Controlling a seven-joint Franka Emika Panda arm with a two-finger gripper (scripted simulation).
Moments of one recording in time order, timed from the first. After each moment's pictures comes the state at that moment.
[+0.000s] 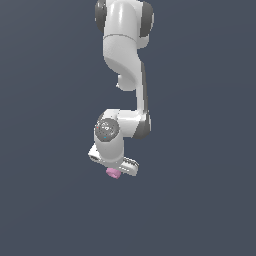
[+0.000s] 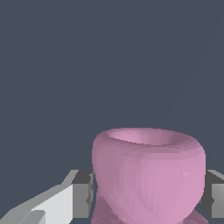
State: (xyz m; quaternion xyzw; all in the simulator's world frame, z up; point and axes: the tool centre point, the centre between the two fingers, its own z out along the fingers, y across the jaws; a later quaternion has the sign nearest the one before) arm 0.083 -0.058 0.040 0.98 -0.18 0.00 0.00
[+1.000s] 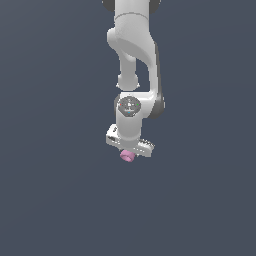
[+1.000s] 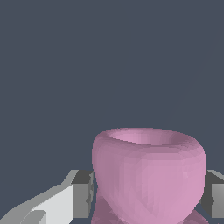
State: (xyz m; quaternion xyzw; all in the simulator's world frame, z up) arm 0.014 0.004 0.065 0.98 -0.18 0.00 0.00
